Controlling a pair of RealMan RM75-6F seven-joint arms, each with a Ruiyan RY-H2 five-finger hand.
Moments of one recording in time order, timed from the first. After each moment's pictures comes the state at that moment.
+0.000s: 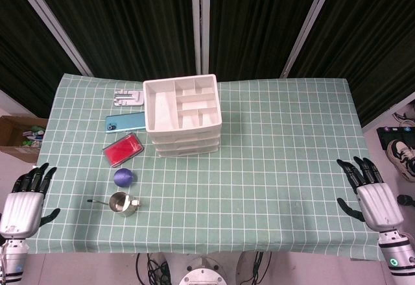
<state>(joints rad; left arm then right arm) -0.05 -1.17 -0.02 -1.65 1.54 1.54 0.34 0.12 -1.06 0.02 -1.66 -1.63 1.47 -0.02</state>
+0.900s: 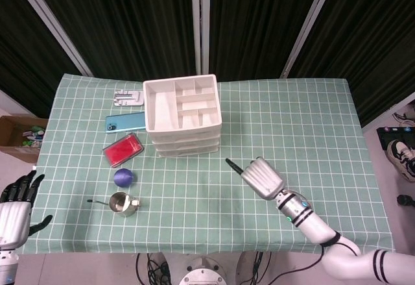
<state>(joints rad) 0.01 -1.20 -0.01 -1.57 1.55 1.62 0.21 0.63 -1.39 0.18 -1.73 -1.40 0.88 -0.86</state>
